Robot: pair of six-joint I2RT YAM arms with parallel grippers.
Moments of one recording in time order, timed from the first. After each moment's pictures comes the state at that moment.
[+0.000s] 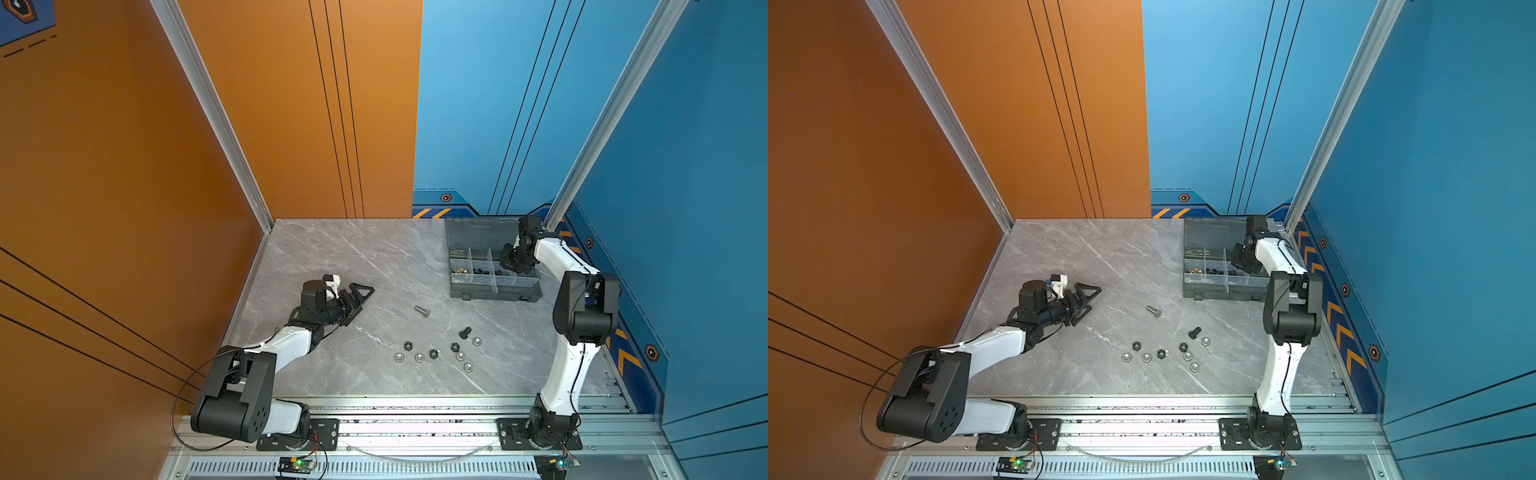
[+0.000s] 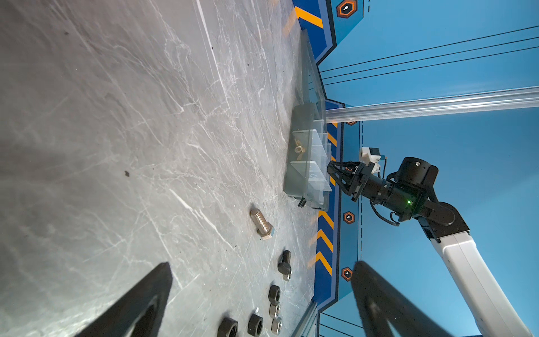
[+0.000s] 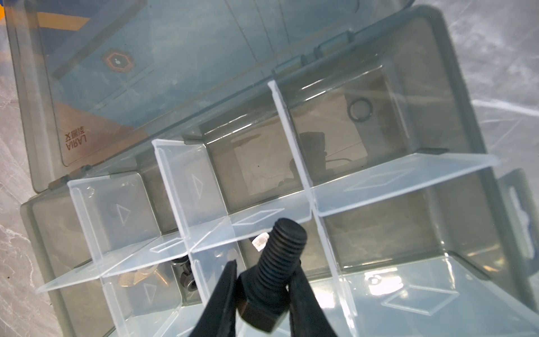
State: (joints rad) left arm -0.15 1.39 0.50 0.37 0.62 -1.05; right arm -0.07 2.05 1.64 -0.73 -0.09 0.41
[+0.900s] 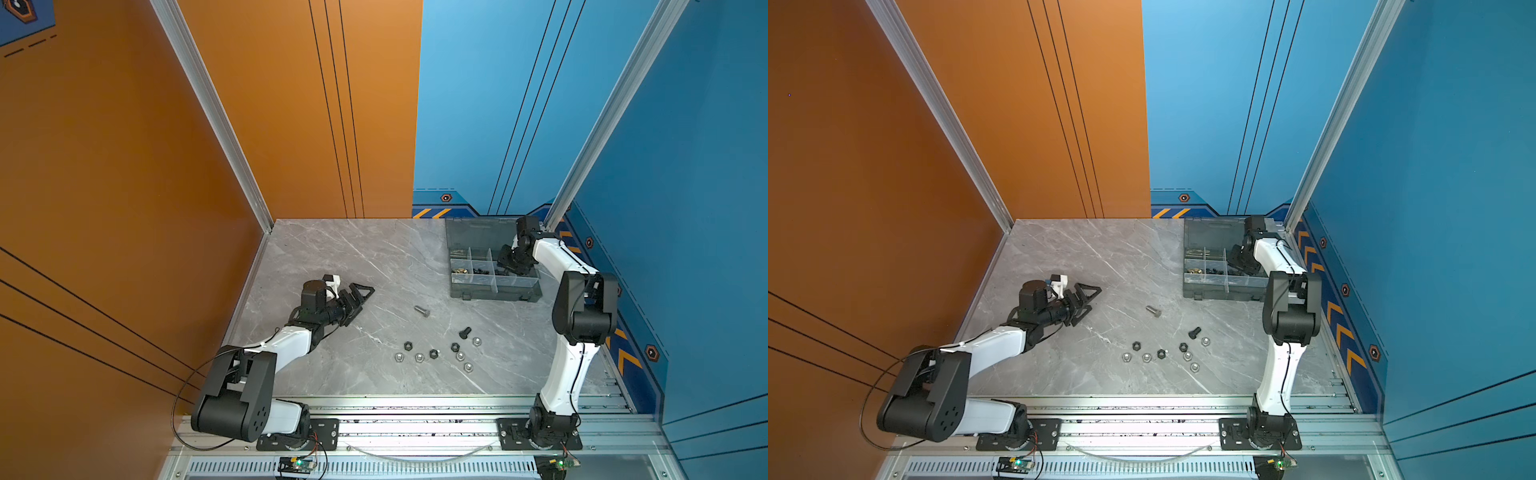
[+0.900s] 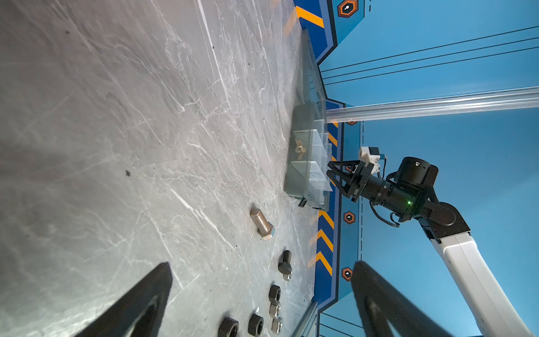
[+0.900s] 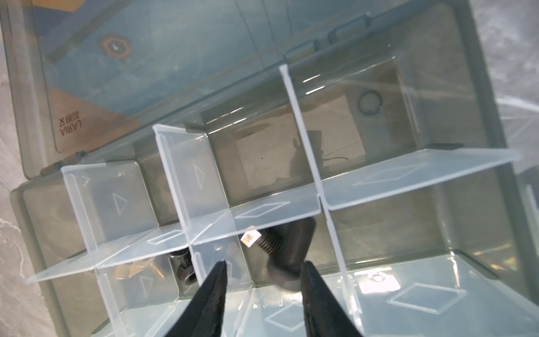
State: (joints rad) left arm -0.15 1.39 0.50 0.37 0.62 -1.05; right arm -0.06 2.05 1.63 -0.73 -0.09 0.39
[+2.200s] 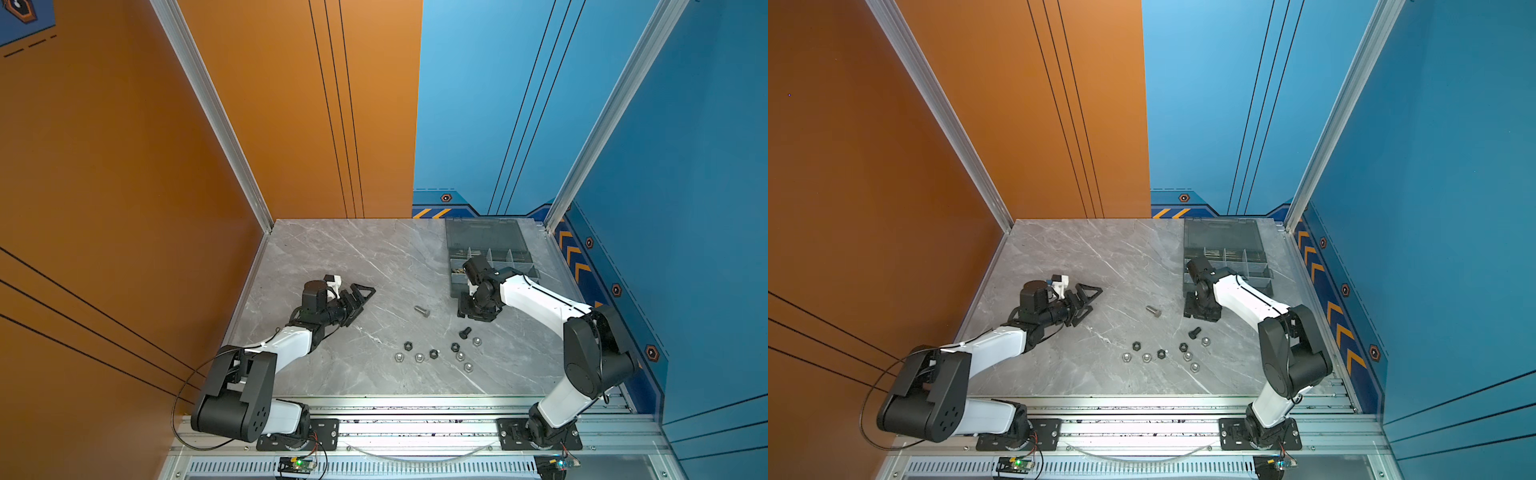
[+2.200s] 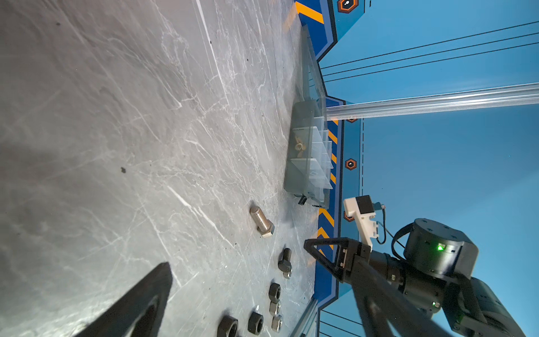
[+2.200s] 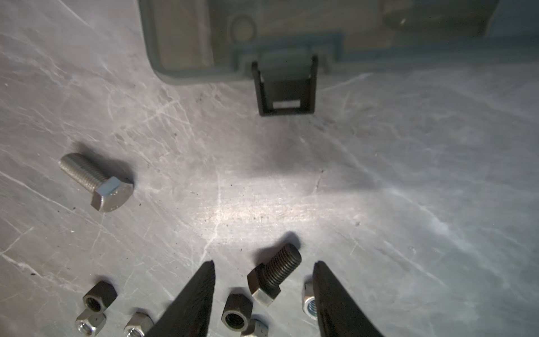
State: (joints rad) left arm -0.17 1.39 0.50 0.37 0.62 -1.05; right arm 0.41 1.66 1.12 -0.81 -0.06 0.55
